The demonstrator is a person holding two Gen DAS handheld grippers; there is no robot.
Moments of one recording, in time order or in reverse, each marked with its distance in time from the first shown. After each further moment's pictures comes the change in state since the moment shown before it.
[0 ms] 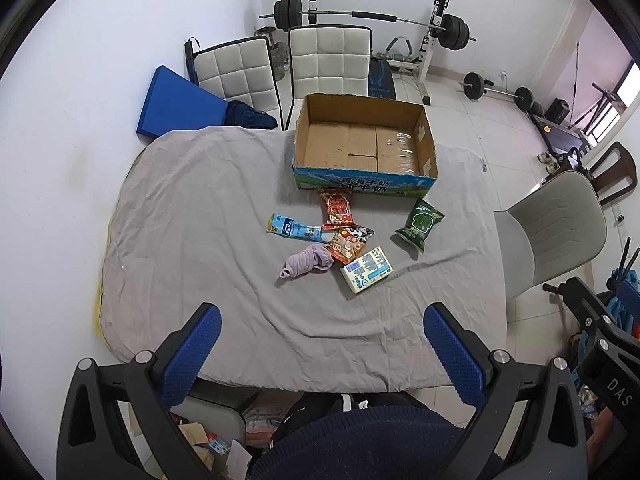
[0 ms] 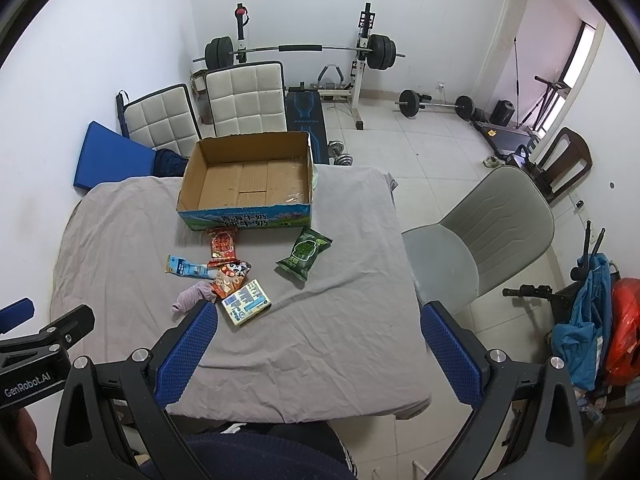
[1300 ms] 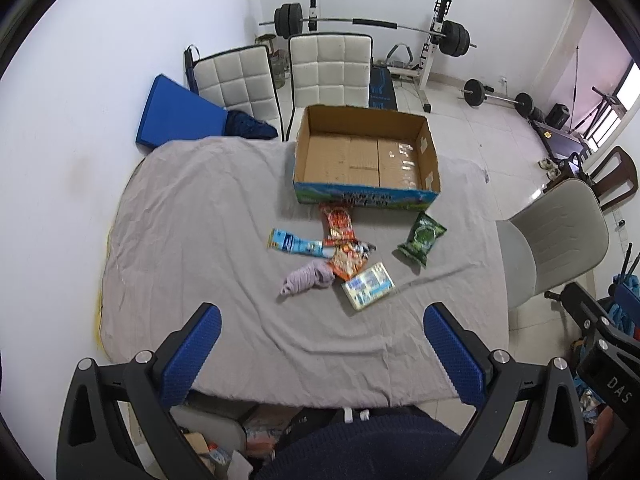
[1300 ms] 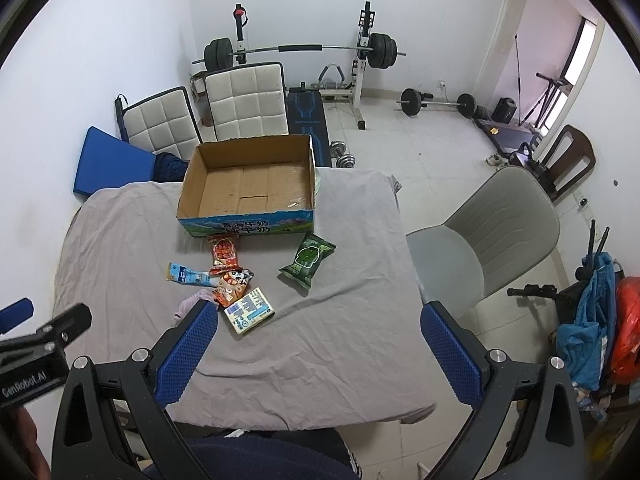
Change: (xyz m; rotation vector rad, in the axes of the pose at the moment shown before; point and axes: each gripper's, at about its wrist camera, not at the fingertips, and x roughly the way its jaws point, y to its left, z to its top) left arm 0.006 -0.001 0.020 0.013 -0.037 0.010; right arm 0.012 -0.008 0.019 0.022 0.013 0.021
